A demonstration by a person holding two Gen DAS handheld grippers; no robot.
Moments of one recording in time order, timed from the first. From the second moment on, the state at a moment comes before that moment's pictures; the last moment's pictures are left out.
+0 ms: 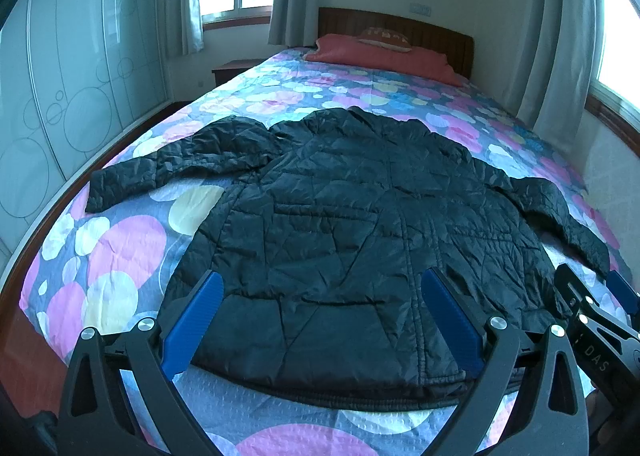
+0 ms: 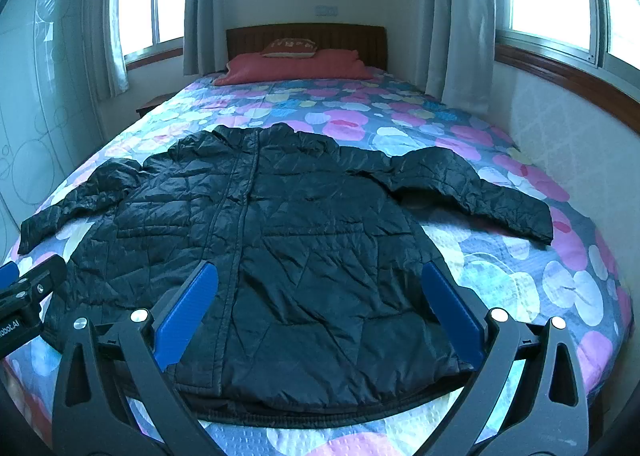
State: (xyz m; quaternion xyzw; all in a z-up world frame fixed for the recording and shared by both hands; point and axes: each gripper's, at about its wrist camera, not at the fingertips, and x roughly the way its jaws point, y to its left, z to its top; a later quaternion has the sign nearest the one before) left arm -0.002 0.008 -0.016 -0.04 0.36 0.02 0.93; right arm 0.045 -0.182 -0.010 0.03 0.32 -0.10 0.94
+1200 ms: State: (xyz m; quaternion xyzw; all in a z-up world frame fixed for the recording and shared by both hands) left arm 0.090 0.103 -0.096 -0.10 0.42 0.15 0.89; right arm 0.087 -0.415 -0.078 0.28 0.33 -0.21 0.87
